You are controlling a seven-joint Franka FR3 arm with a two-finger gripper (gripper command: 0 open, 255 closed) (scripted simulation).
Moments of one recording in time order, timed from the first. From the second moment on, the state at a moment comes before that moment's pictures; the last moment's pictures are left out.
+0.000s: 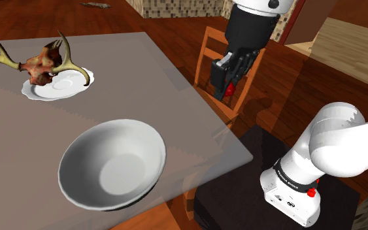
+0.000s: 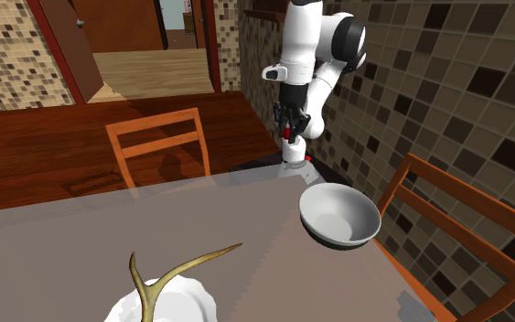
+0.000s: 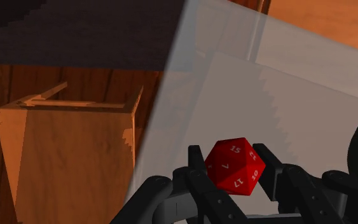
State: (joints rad) arm 0.19 -0.82 0.40 -2.32 0.26 1.60 0.42
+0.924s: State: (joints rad) arm 0.14 -0.55 0.62 -2.02 0.27 1.61 0.62
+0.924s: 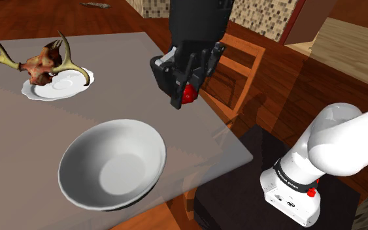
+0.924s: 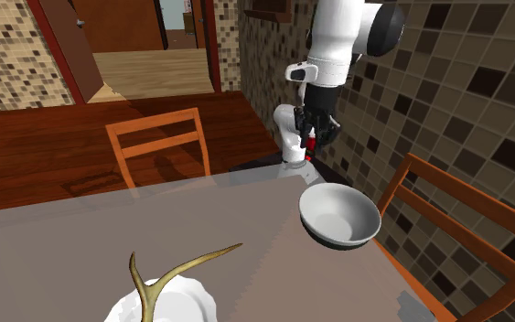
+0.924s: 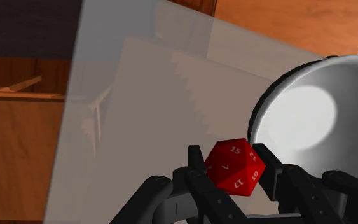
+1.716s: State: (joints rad) arm 0.06 -0.06 1.00 -1.66 0.00 1.66 1.00
